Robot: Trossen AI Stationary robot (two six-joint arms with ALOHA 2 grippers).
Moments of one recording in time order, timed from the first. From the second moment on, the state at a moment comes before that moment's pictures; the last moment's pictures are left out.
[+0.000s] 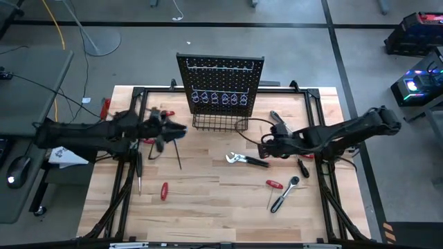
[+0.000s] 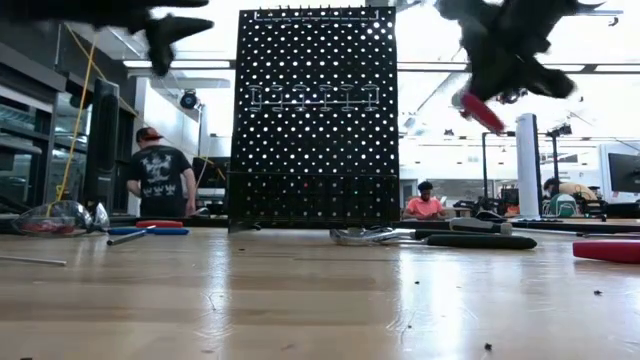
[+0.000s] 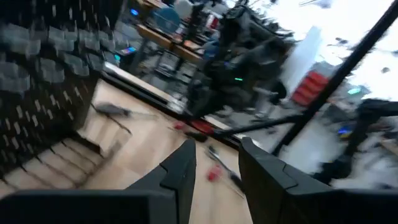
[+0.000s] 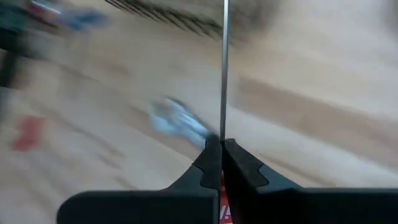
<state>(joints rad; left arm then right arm) 0.06 0.69 0.50 0.13 -0.03 -0.44 0.22 1.22 0.94 -0.72 0.43 1.30</state>
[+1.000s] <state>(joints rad) 0.04 1.38 1.25 0.24 0.00 -0.33 0.19 1.34 1.21 0.03 0.53 0.25</state>
